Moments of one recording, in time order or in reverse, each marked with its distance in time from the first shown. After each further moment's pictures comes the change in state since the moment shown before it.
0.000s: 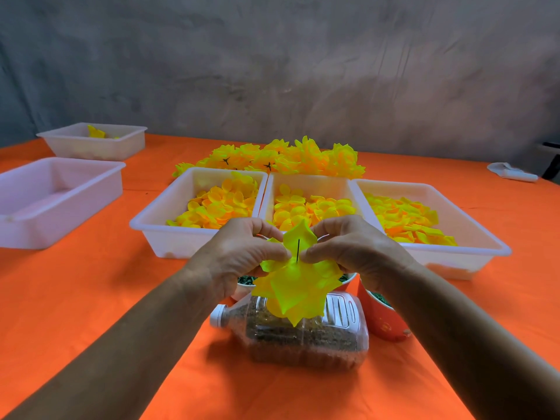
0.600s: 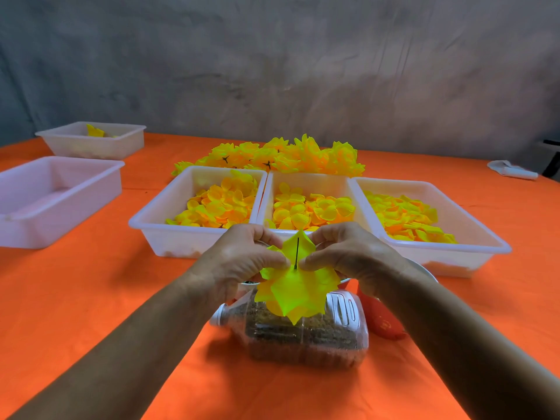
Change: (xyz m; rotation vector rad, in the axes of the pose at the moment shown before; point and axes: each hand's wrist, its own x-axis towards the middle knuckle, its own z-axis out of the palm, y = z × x) left_hand 0.004 -0.012 0.003 0.049 0.008 -0.019; right_hand 0.005 0.012 0.004 0.024 -0.008 0.032
